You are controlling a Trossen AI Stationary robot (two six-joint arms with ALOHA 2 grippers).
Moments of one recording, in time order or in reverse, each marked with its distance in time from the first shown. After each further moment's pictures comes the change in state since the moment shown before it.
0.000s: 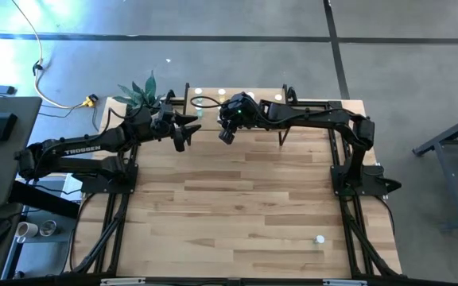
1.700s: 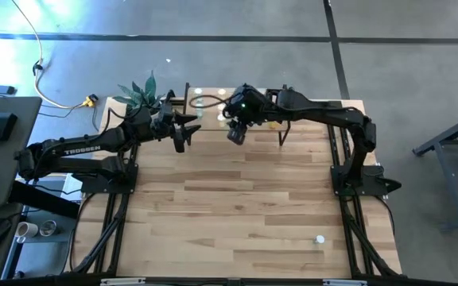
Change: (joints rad) left arm 0.000 -0.003 0.000 0.000 -0.003 0.088; right arm 0.061 -0.015 0.387 -0.580 0.016 0.047
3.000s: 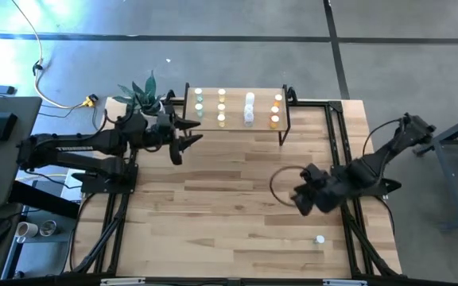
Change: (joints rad) left arm -0.243 -0.020 0.141 -0.055 -0.121 0.133; right arm 0.818 -0.720 -0.912 -0.029 0.211 1.308
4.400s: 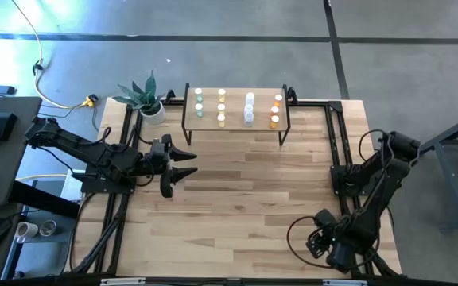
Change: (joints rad) left arm -0.519 0.000 0.036 -0.102 -0.423 -0.189; right arm 0.465 0.399 0.000 -0.015 -0.227 0.721
